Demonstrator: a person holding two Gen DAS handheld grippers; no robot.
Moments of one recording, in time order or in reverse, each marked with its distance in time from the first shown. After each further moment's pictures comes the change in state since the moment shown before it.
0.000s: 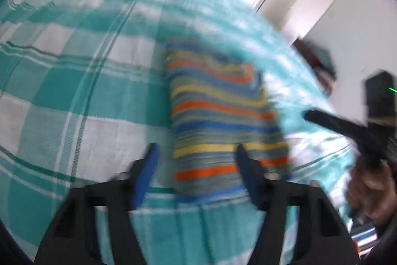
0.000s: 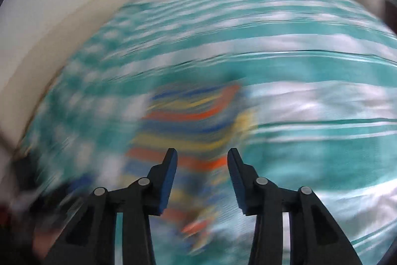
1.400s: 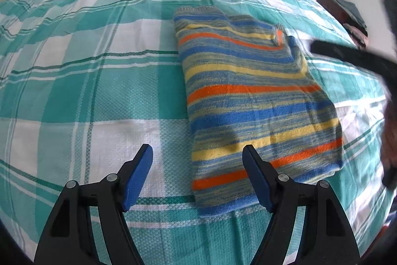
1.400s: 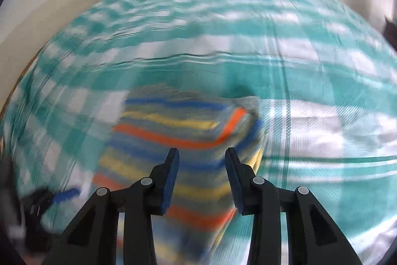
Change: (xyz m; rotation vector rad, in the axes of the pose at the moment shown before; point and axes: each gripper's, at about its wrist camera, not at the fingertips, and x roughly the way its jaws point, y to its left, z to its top) left arm 0.026 -0.015 0.011 0.140 0.119 0.228; right arm 0.053 0.026 0.041 -0.108 -0.010 -0.214
